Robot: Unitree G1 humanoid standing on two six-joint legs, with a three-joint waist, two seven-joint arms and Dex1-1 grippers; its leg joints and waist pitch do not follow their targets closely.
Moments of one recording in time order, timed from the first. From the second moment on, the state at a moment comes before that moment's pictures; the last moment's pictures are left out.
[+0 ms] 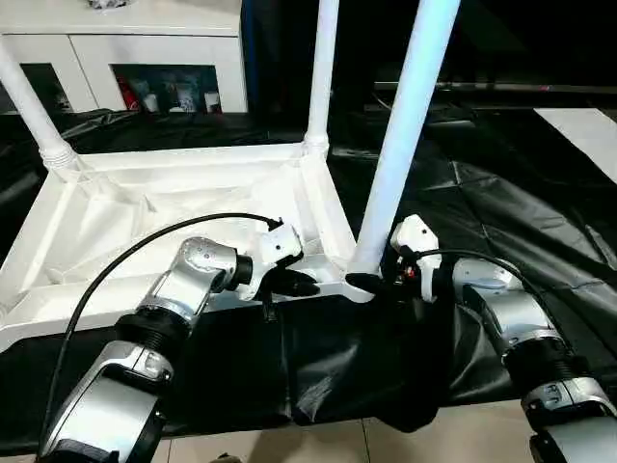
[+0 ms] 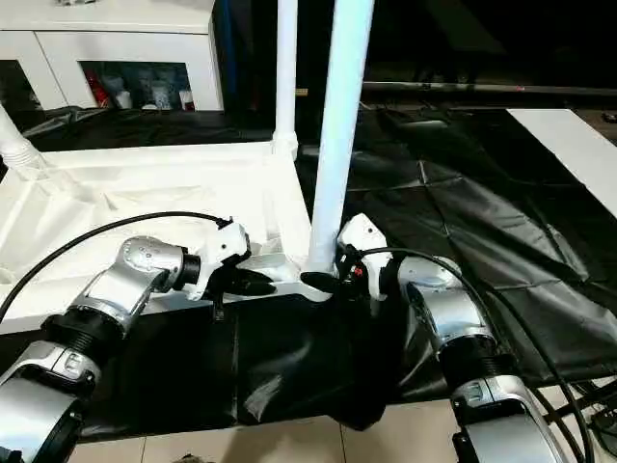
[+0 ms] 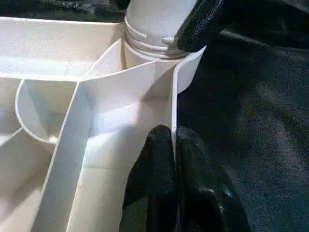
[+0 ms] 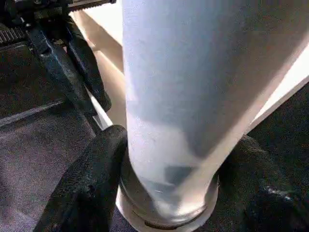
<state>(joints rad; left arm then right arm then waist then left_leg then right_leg) -0.68 0.28 -0.26 0.73 0.07 0.09 -1.17 -0.55 -0.34 0.15 0.64 0.07 0.01 1.02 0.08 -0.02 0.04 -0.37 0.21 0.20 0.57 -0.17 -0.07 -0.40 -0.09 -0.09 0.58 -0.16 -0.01</state>
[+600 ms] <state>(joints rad) -0.79 0.06 -0.23 0.91 0.12 0.19 -0.76 -0.59 -0.18 -0.01 0.78 0.08 0.05 0.54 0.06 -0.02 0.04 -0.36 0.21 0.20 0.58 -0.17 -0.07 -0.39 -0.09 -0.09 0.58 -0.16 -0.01</state>
